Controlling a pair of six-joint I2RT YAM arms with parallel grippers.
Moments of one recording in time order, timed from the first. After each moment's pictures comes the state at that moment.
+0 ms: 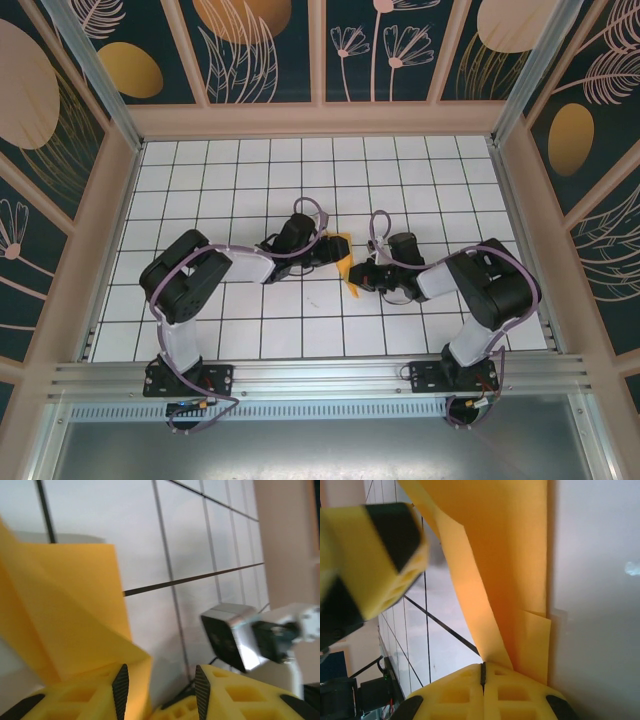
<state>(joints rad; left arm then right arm) -0.75 1.88 0.87 0.46 0.36 -0.96 0.46 1.69 0.42 0.50 -0.72 0.81</state>
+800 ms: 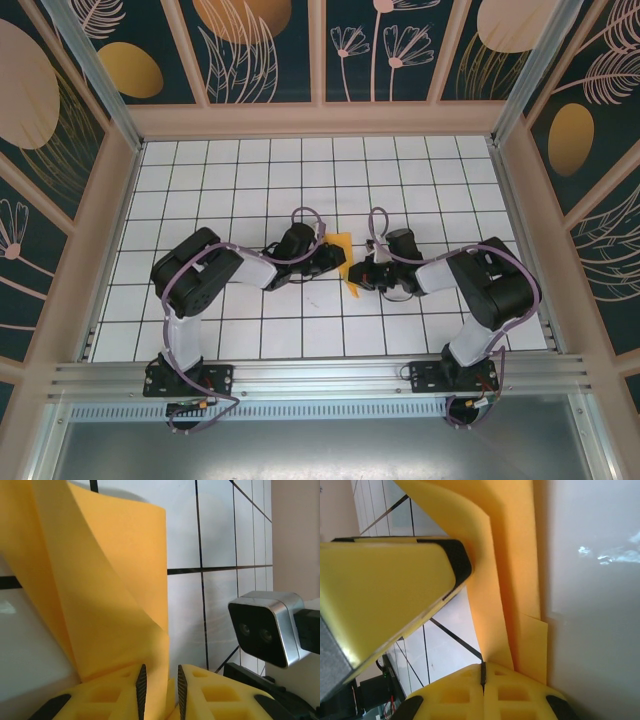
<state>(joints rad) -0.75 1.96 0.82 0.55 0.34 -1.05 0.46 1.68 0.48 0.36 -0.72 0.78</state>
